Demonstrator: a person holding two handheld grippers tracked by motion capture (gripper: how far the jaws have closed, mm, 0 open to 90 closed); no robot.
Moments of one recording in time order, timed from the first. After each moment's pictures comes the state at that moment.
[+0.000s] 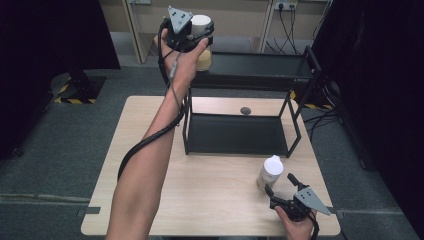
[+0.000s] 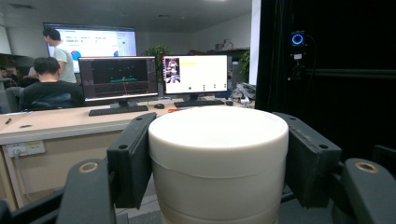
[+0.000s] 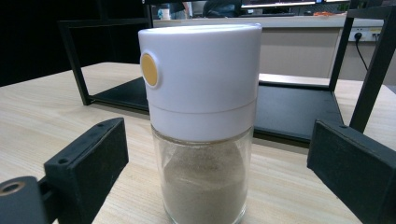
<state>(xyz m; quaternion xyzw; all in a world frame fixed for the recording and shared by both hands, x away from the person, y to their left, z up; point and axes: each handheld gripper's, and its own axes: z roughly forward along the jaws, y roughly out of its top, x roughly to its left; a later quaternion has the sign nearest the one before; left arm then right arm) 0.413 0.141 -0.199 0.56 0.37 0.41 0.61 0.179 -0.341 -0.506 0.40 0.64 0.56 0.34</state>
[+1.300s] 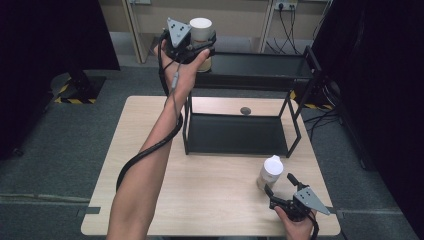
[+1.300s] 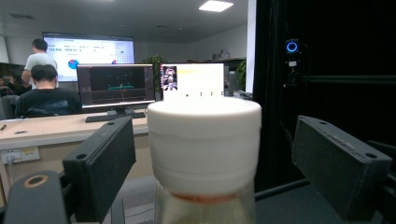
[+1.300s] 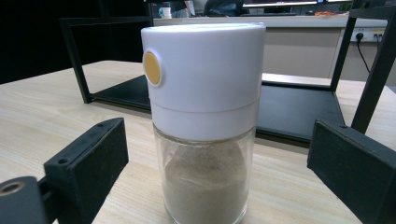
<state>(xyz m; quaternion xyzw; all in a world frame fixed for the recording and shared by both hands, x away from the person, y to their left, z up) 0.402 0.144 -0.231 0.54 0.36 0.42 0.63 0.179 -0.340 -0.506 0.40 0.64 0.56 0.34</state>
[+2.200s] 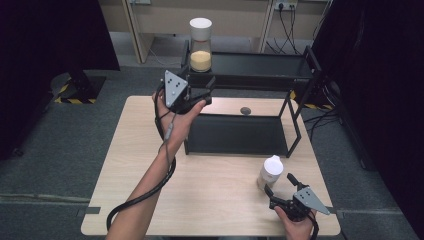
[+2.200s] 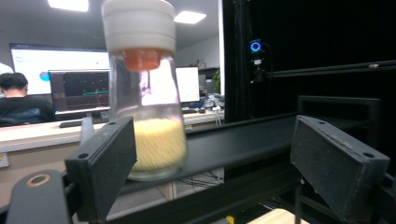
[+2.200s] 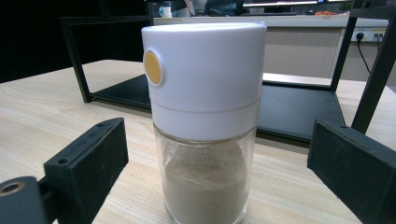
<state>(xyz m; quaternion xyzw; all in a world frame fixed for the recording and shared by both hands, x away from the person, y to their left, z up) 0.332 0.161 -0.325 0.56 0.31 0.40 0.66 0.179 -0.340 -0.505 0.40 0.64 0.56 0.34</state>
